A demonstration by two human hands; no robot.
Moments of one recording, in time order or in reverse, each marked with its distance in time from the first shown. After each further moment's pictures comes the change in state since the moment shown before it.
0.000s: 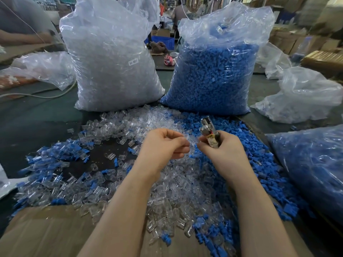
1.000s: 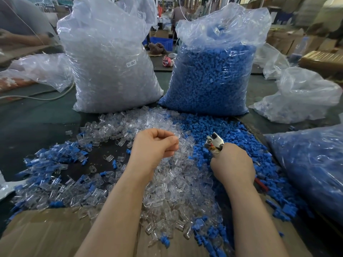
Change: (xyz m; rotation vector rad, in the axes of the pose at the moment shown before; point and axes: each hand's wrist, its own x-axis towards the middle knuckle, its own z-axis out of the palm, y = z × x) left_hand 0.006 -0.005 -0.014 0.011 0.095 0.022; right_hand 0.003 0.015 -0.001 -0.768 0.088 0.271
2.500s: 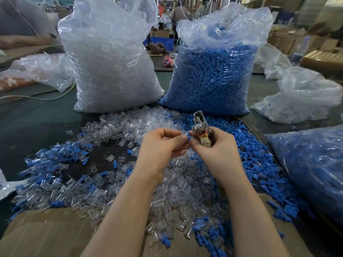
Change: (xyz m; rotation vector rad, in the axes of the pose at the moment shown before) left_hand -0.007 0.005 0.017 -0.247 -0.054 -0.033; right_hand -0.014 -0.023 -0.009 0.894 -0.039 -0.403
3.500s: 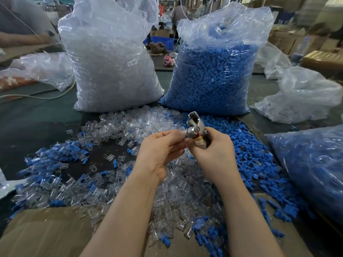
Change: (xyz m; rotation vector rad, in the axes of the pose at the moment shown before) left_hand 0.004 -0.002 0.003 -0.165 0.041 -0.130; right_hand -0.001 0.005 0.008 -0.162 0.051 -0.085
